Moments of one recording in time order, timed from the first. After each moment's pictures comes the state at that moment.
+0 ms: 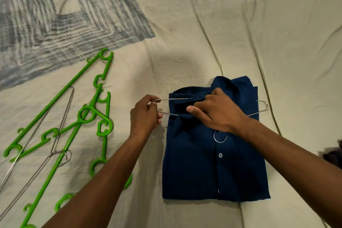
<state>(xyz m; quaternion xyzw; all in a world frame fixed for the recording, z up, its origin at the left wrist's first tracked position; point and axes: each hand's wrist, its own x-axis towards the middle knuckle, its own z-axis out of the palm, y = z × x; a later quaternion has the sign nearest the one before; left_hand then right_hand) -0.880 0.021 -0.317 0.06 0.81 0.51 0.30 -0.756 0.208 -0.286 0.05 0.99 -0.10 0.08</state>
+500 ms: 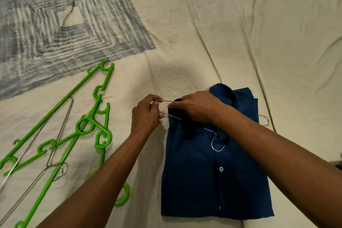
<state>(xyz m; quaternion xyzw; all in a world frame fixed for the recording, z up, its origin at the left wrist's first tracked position) -0.903 0.044 -0.315 0.10 0.81 0.51 0.28 -0.827 0.210 -0.278 -0.02 0.97 0.02 0.22</state>
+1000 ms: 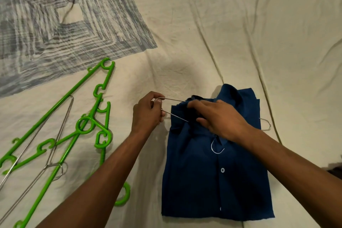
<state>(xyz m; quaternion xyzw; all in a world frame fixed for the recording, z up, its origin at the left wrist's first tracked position) -0.908 0.046 -0.312 0.12 0.80 0.52 0.27 -0.763 0.220 -0.285 0.07 0.98 -0.14 0.08</state>
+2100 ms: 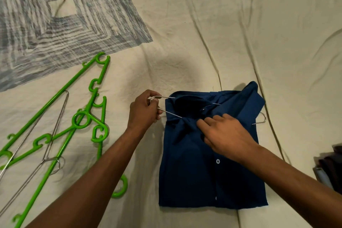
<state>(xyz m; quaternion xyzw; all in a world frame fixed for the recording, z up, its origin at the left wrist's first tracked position) -0.901 0.039 -0.313 0.11 0.79 0.52 0.30 -0.712 0.186 -0.282 0.03 1.00 0.05 0.07</state>
